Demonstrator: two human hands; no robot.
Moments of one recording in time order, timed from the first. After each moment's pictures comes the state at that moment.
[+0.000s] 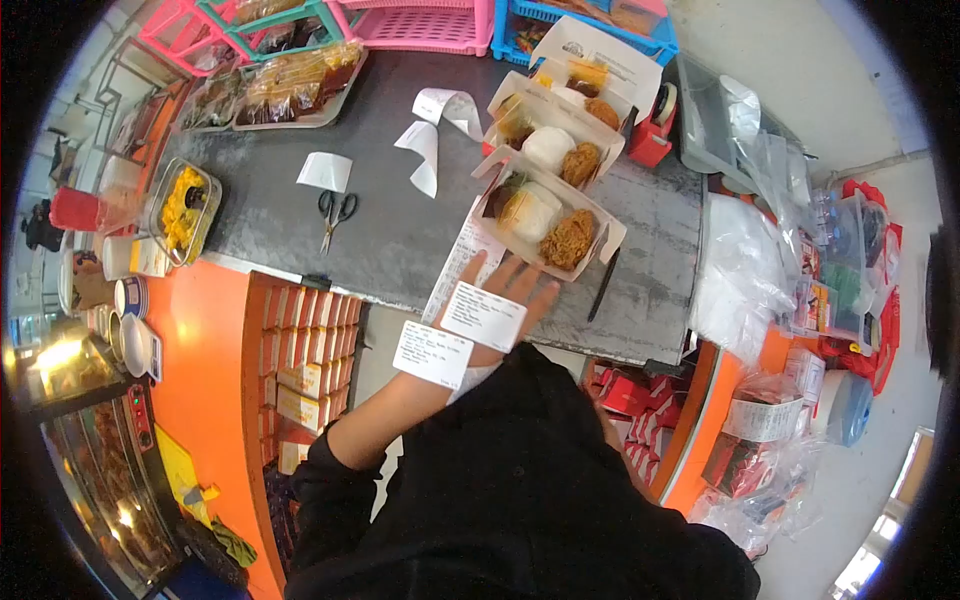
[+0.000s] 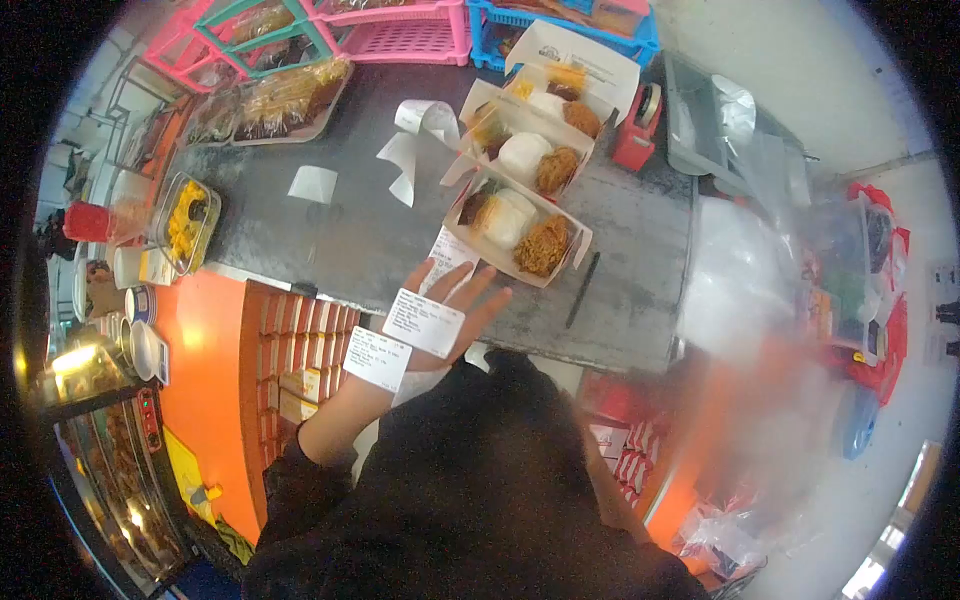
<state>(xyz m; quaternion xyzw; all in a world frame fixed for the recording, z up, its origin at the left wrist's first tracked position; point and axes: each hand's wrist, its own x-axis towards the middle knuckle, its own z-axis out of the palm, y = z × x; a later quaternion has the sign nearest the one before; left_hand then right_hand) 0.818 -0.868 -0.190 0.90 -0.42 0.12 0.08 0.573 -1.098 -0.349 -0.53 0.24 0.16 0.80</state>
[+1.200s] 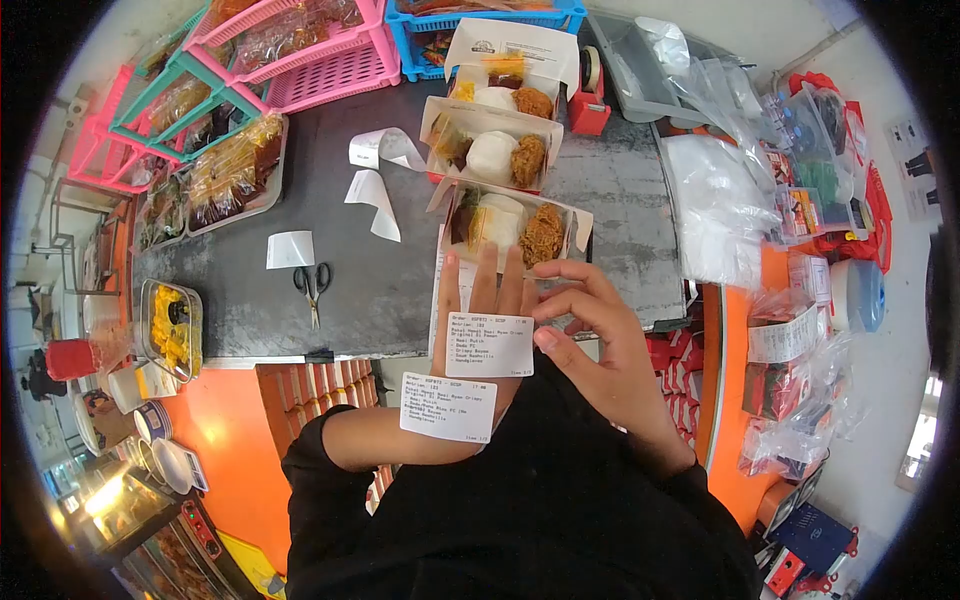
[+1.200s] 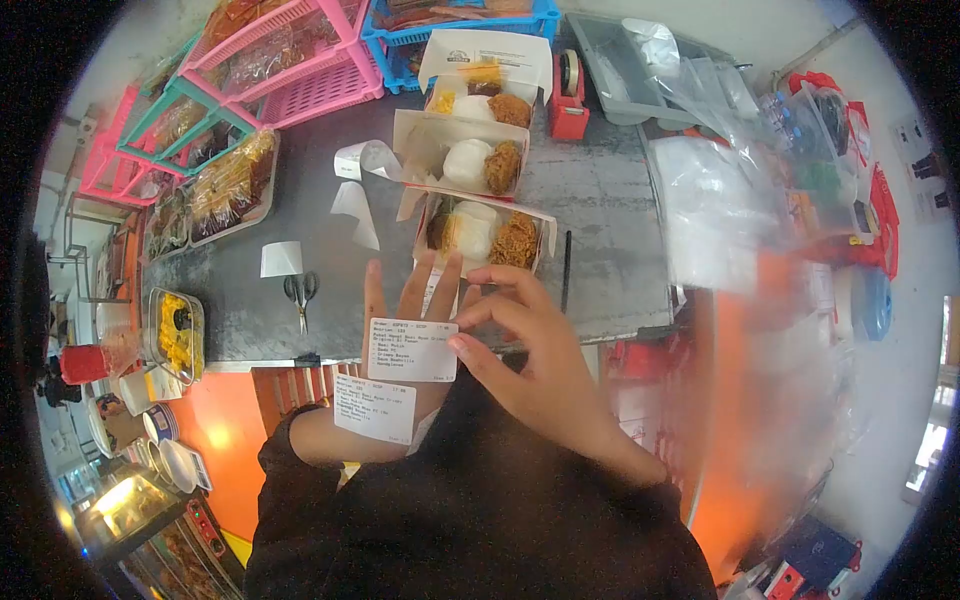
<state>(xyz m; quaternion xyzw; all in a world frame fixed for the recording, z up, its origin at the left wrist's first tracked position) 0.839 -0.873 -0.136 0.86 -0.49 0.13 -0.01 0.777 -1.013 -0.094 -0.80 0.07 -0.03 0.59</state>
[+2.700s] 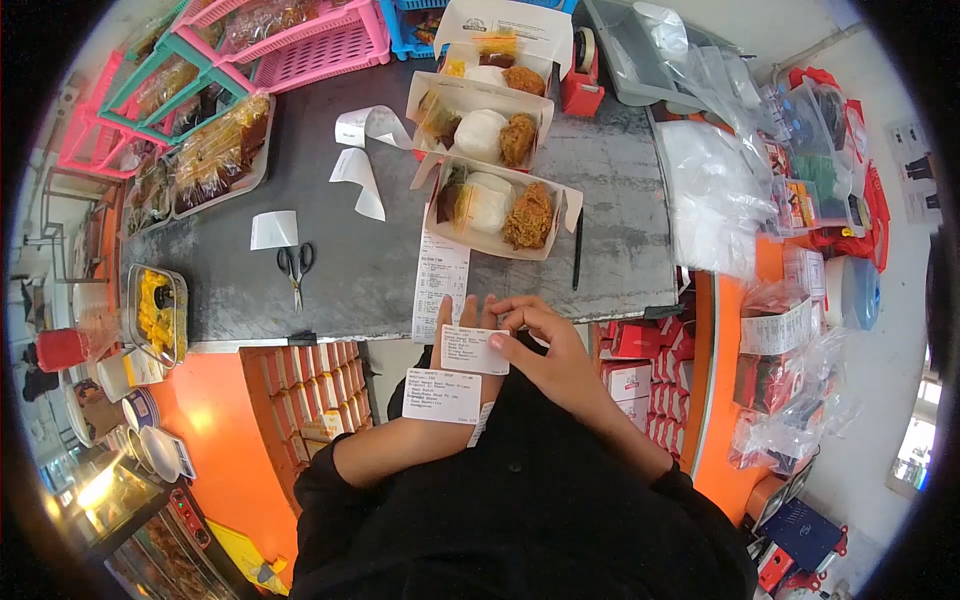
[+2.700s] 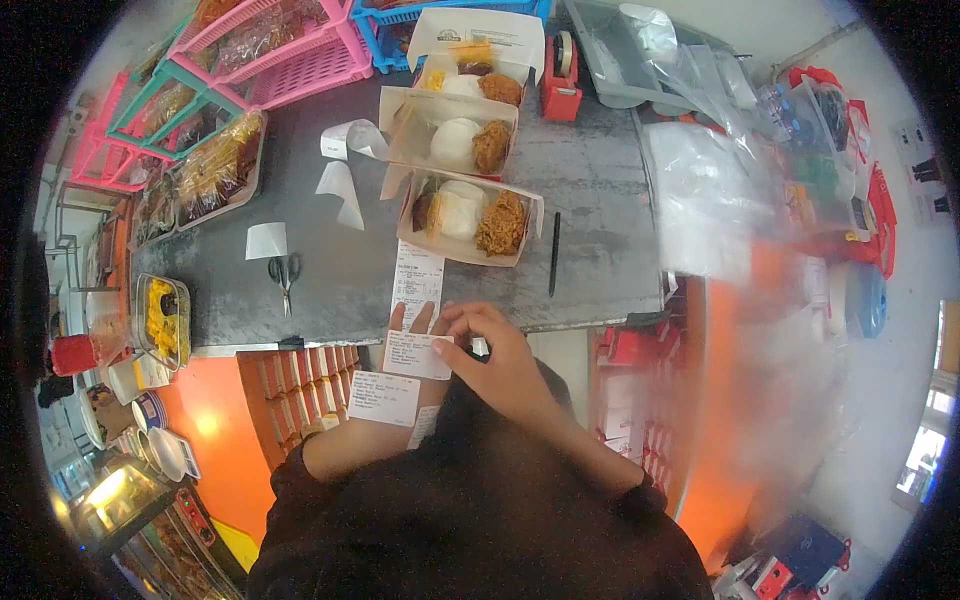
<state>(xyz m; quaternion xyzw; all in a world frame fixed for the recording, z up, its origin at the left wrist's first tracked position) 0.792 -0.857 -0.201 0.89 -0.46 0.02 -0.04 0.753 -0.994 -0.172 -0.71 0.13 0.05 0.69</state>
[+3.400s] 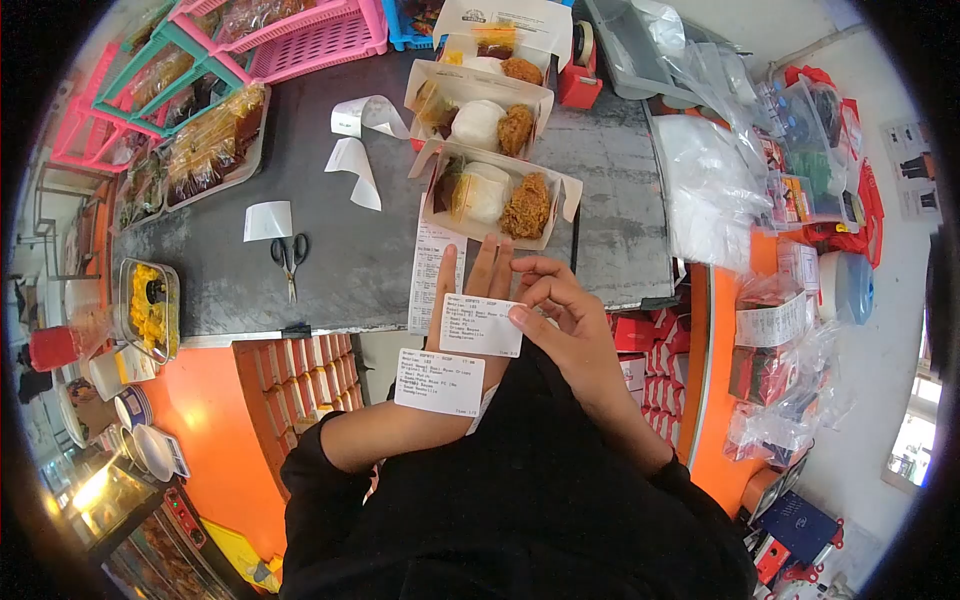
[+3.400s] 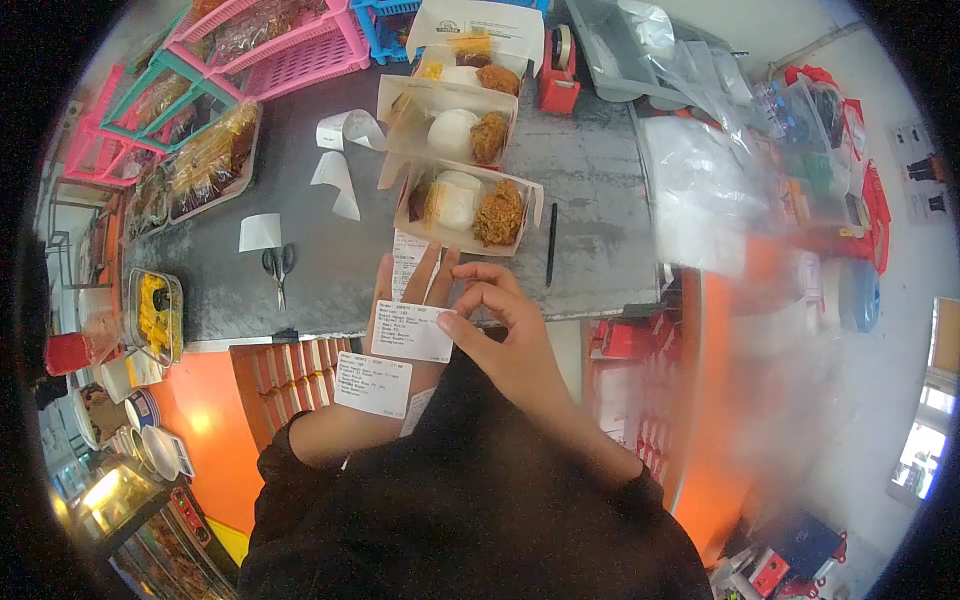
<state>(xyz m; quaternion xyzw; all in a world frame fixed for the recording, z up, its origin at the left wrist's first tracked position) 0.817 -0.875 -0.166 0.89 -0.45 0.09 -0.01 0.759 -0.997 -0.149 -0.67 0.15 -0.03 0.73</state>
